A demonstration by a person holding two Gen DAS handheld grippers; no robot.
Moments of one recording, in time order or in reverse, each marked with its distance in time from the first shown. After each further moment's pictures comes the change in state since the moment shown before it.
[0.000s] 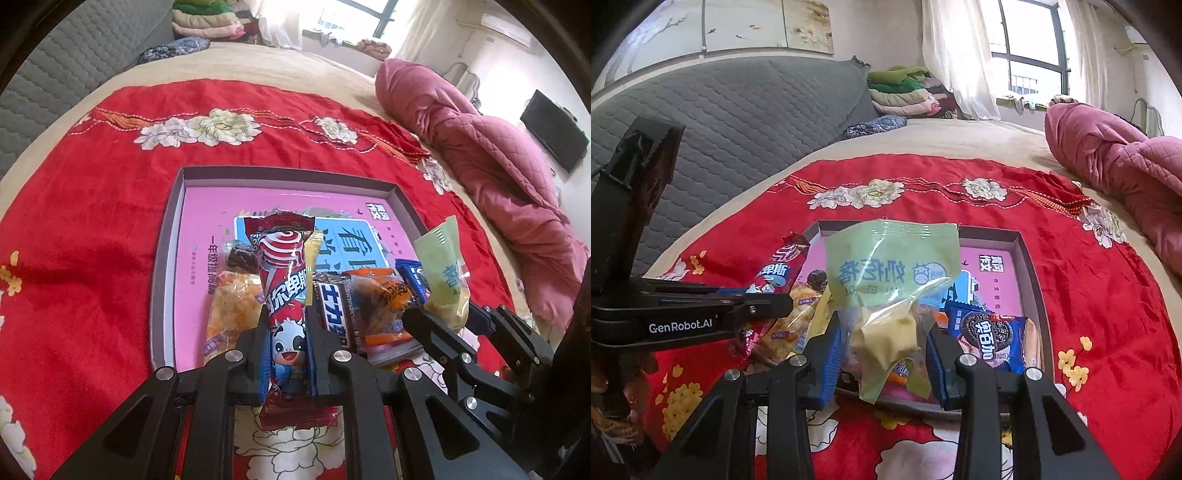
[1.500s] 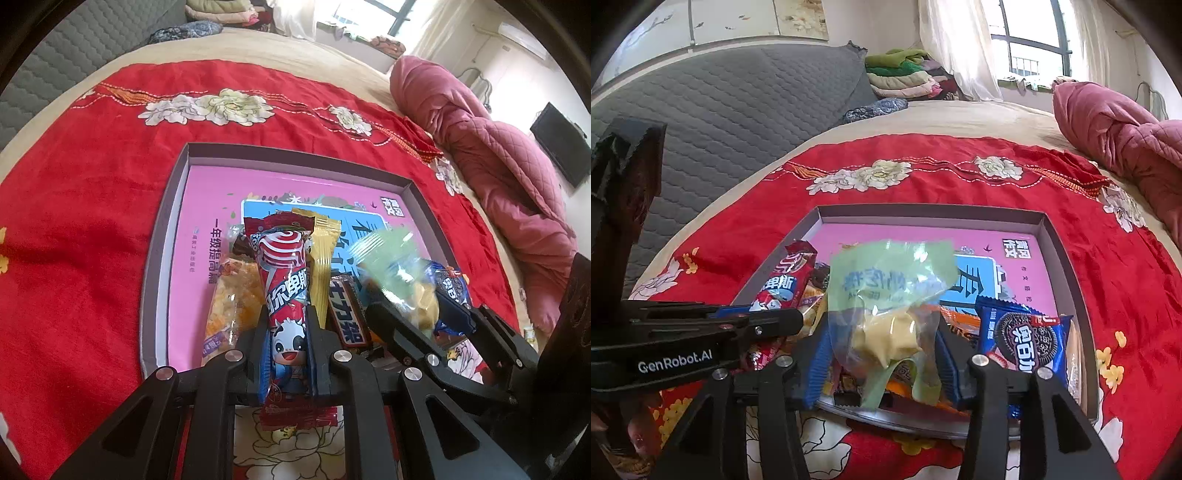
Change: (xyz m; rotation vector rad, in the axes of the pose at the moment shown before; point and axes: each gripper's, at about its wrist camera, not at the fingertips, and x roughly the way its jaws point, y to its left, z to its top) left arm 0.021 0.012 -0.002 -0.063 0.036 -0.011; right arm 0.037 0.005 0.001 0.035 0.063 0.028
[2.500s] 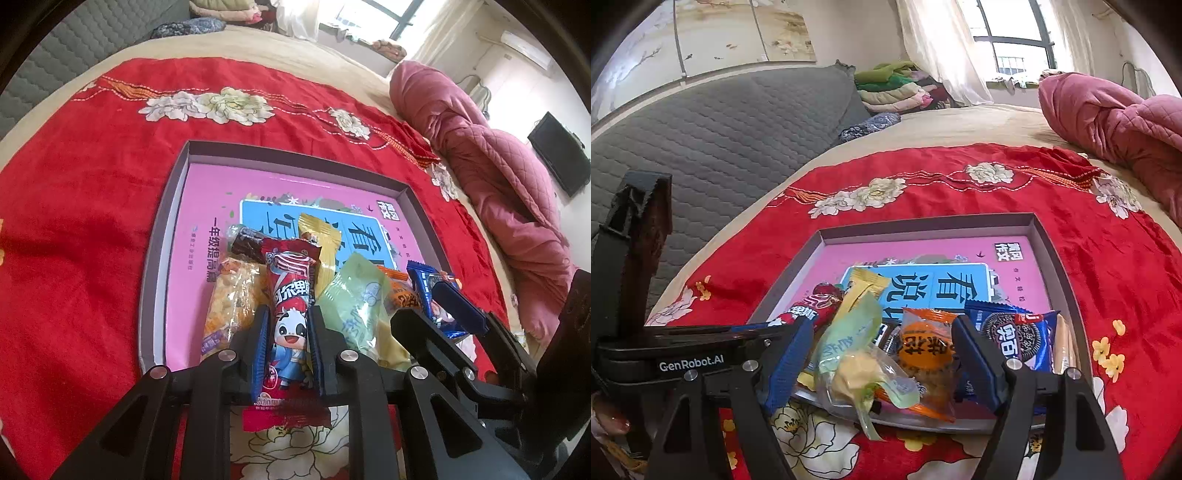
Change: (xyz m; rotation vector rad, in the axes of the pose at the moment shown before) left arm -0.003 0.003 0.000 -0.027 0.002 -0.034; right arm -0.018 -0.013 -0.001 0.091 -0.065 0.041
